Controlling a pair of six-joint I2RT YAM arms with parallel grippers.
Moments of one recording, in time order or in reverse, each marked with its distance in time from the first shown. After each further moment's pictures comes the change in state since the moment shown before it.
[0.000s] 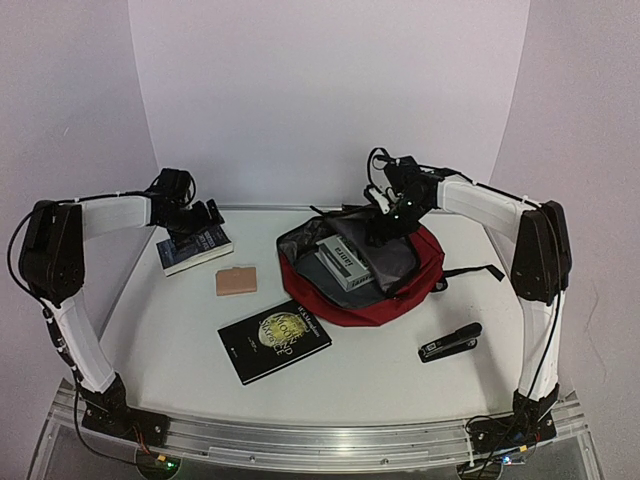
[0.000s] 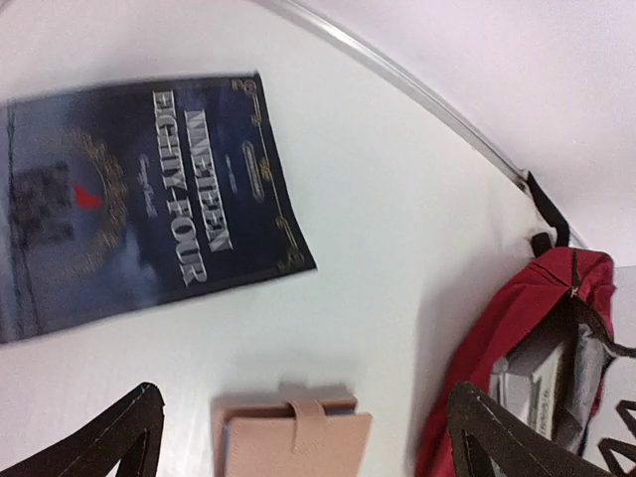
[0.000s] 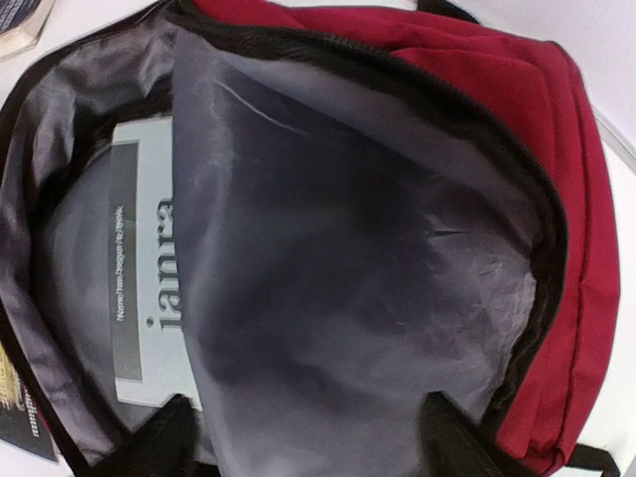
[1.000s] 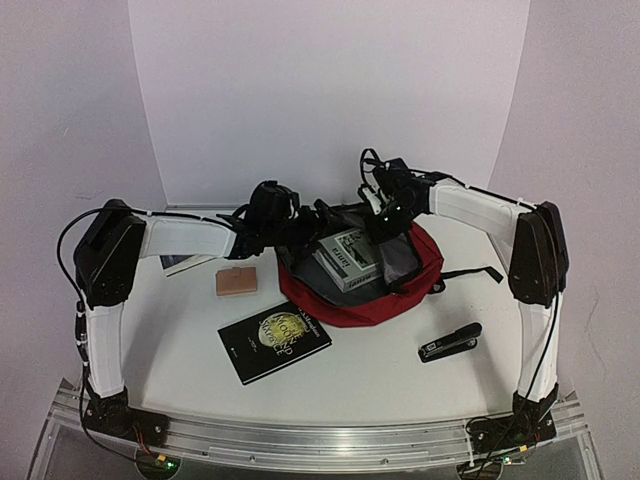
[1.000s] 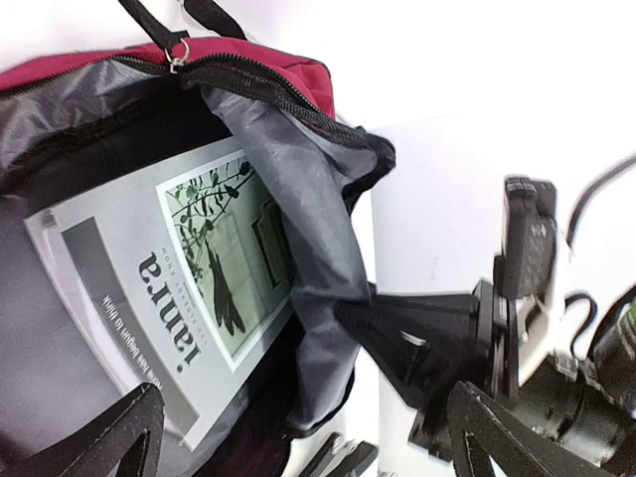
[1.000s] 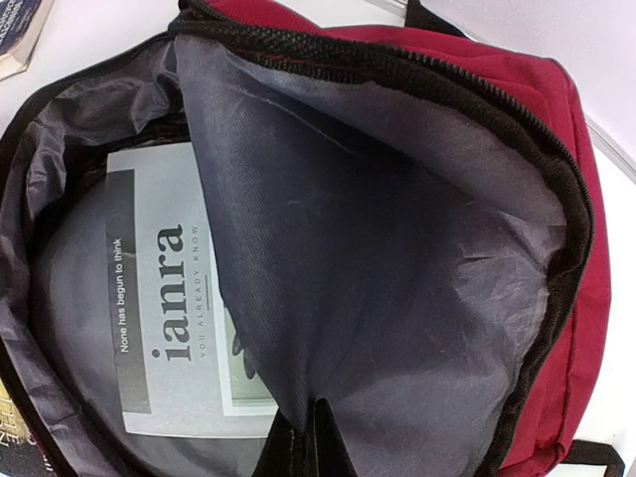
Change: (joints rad) left arm -0.506 0.232 0.145 0.504 0.111 -0.467; right arm 0.055 0.000 -0.016 0.059 0.098 0.082
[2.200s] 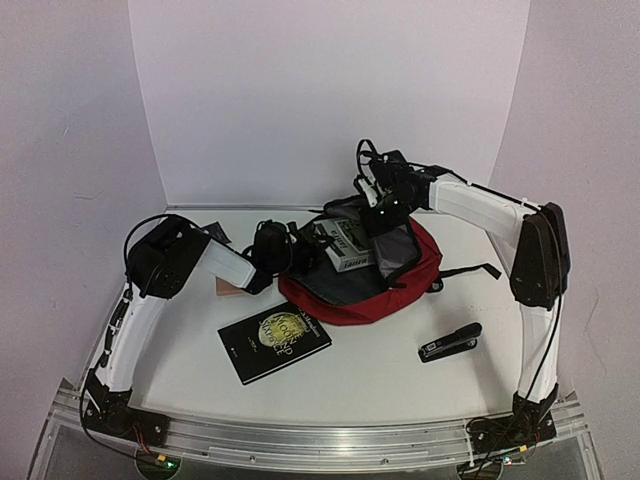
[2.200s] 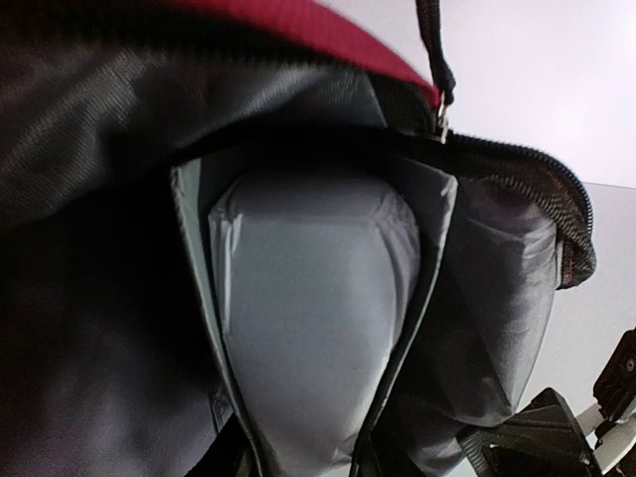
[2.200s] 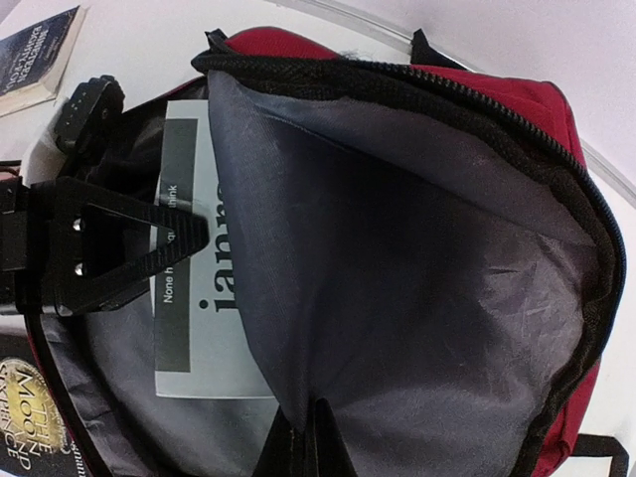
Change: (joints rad) left arm 0.076 0.397 0.018 0.642 0.109 -0.340; right arm 0.039 -0.021 0.042 -0.008 0.000 0.037
